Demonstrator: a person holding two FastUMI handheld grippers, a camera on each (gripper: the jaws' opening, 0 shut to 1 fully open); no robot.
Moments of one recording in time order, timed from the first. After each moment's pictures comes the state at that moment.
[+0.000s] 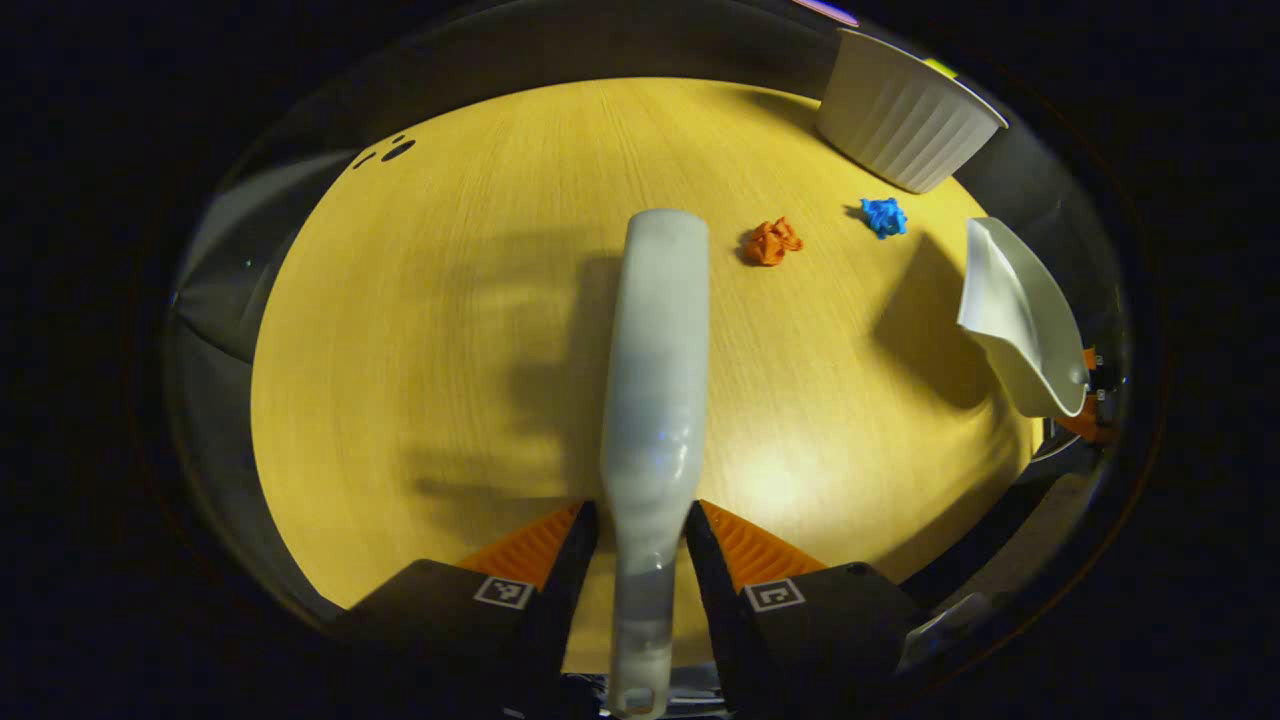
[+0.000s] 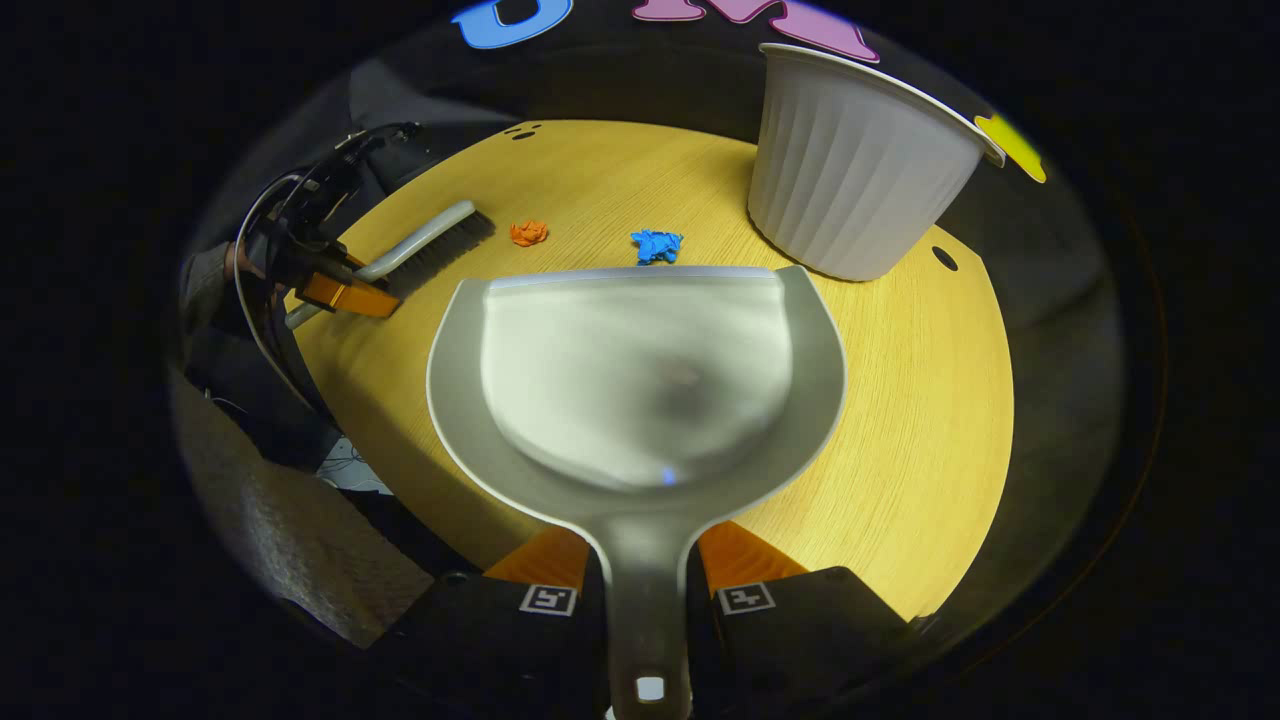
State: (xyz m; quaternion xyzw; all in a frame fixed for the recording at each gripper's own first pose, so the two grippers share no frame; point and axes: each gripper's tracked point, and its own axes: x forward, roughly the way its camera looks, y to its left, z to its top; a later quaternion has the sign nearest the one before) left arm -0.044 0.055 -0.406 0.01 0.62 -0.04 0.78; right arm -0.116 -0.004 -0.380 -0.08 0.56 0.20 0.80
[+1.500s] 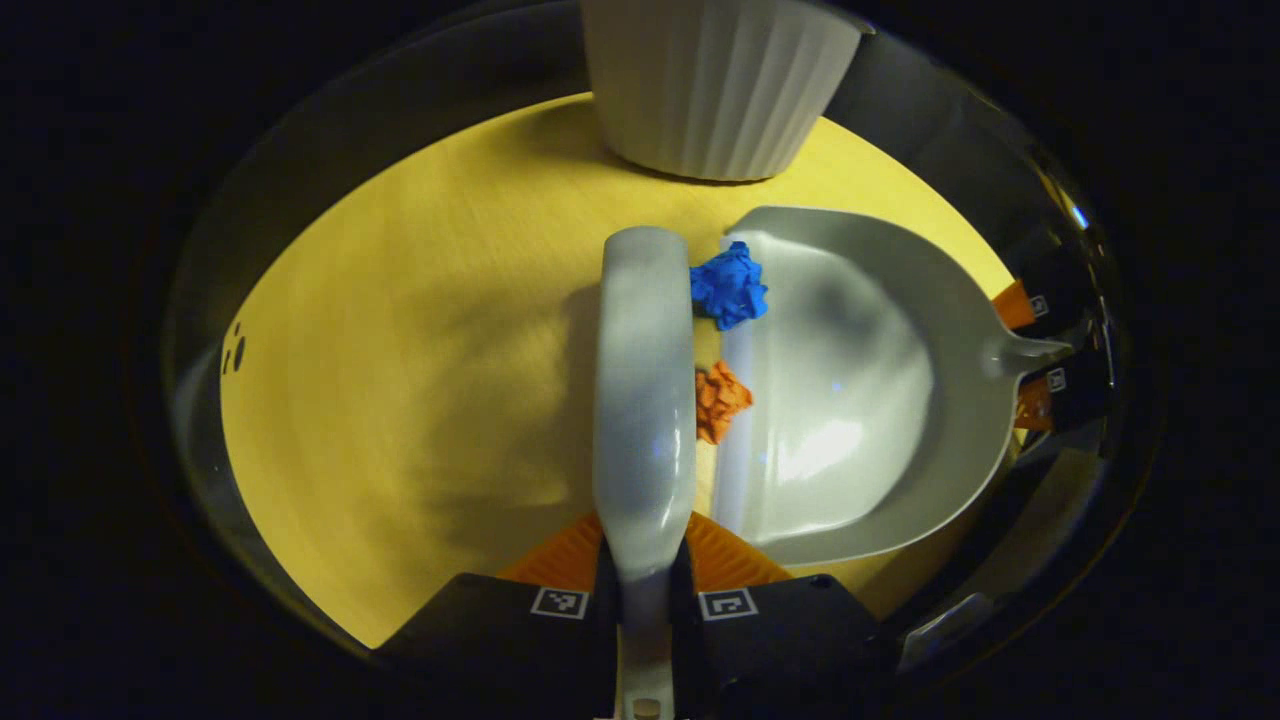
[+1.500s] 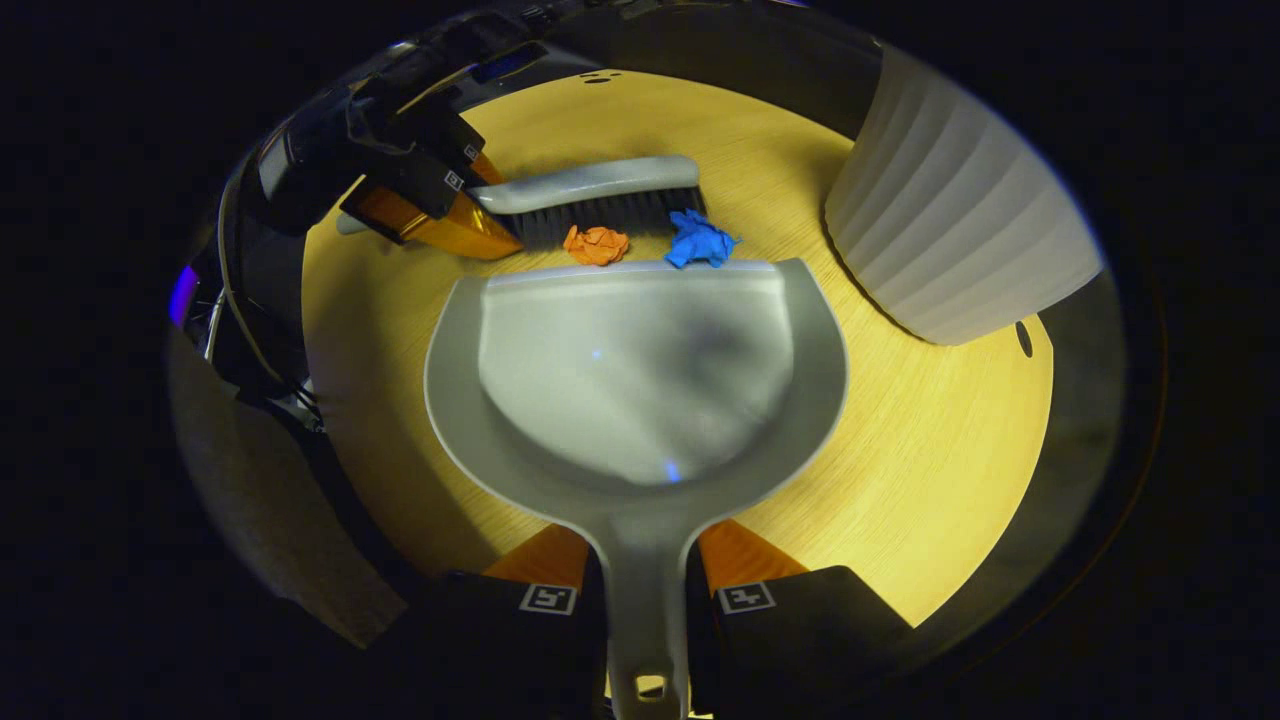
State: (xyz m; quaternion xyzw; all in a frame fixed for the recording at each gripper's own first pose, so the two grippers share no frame) left arm 0.052 -0.108 -0.398 0.10 0.60 -0.22 0.76; right arm -0.072 -0.021 -0.423 -0.17 0.58 0.31 0.73
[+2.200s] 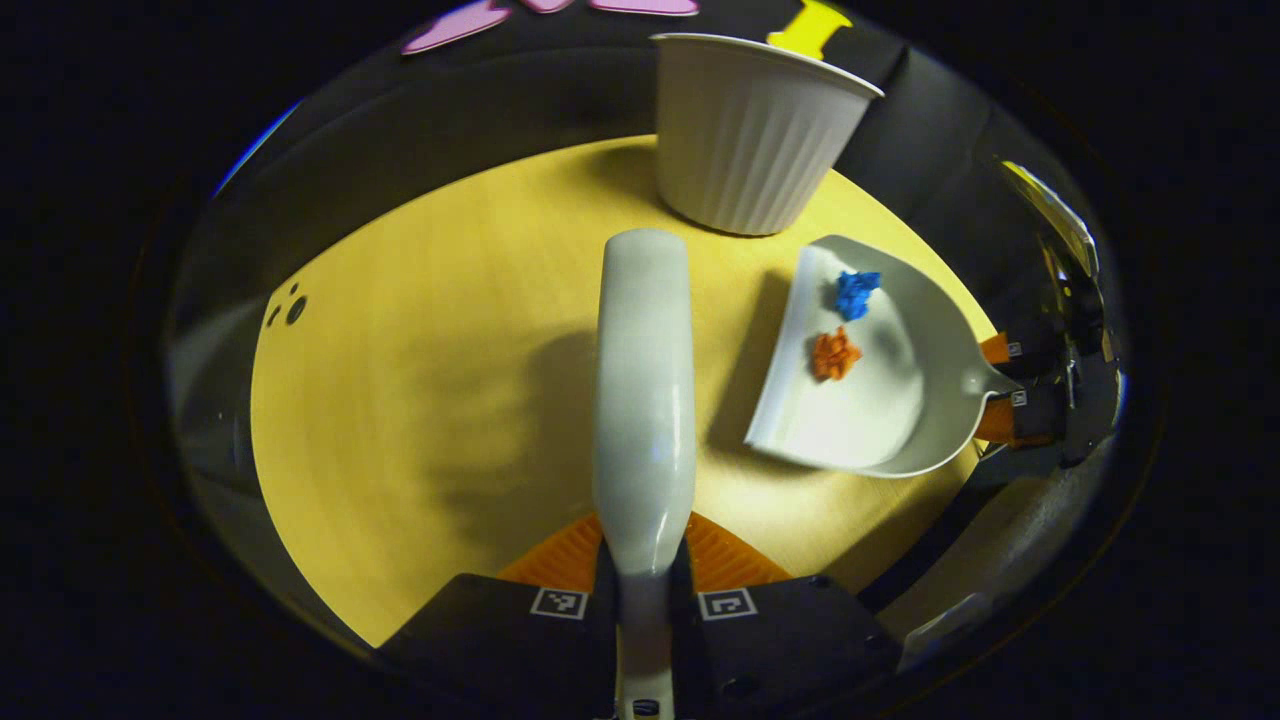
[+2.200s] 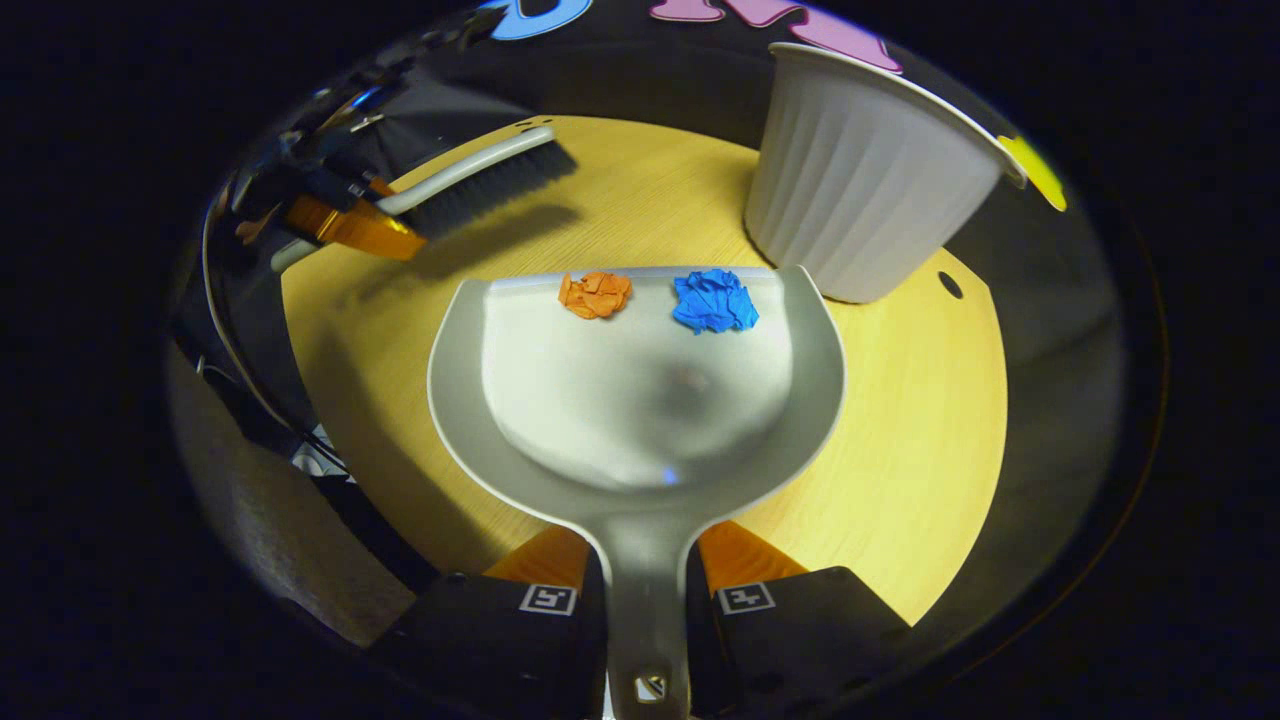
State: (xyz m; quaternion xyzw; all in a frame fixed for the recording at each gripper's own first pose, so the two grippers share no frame) left arm 0.041 -0.020 -0.367 0.05 0.56 -0.13 0.81; right arm -0.090 -0.027 -0.400 -0.11 0.55 0.19 0.81
